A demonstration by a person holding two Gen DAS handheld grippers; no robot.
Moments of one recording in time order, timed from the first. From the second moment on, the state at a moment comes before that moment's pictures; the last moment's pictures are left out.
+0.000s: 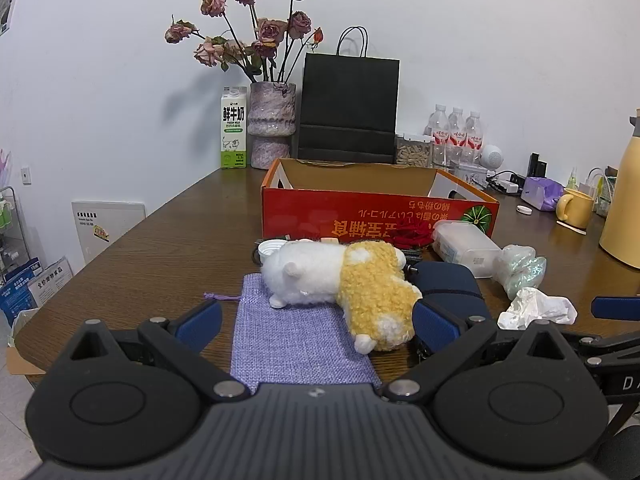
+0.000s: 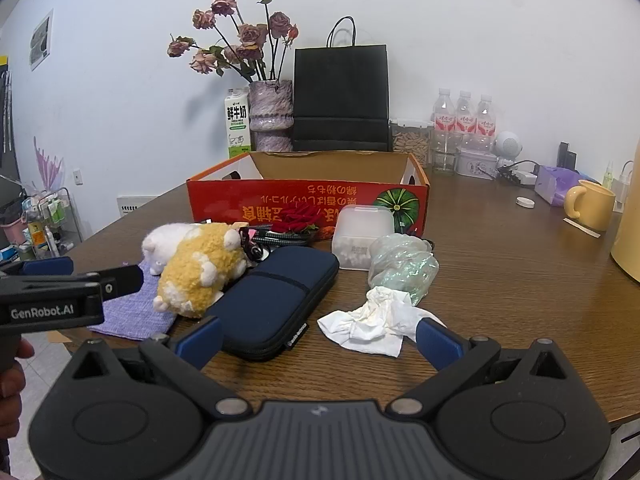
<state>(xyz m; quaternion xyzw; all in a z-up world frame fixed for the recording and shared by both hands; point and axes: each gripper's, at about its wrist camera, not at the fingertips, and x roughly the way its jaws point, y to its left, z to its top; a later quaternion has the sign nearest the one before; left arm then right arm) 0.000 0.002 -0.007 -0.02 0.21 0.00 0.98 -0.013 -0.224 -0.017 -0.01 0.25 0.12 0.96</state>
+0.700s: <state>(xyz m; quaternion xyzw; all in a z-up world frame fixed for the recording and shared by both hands) 0.000 0.000 -0.006 -0.02 0.21 0.00 0.98 -0.012 -0.224 -0.016 -0.01 0.25 0.12 0.96</state>
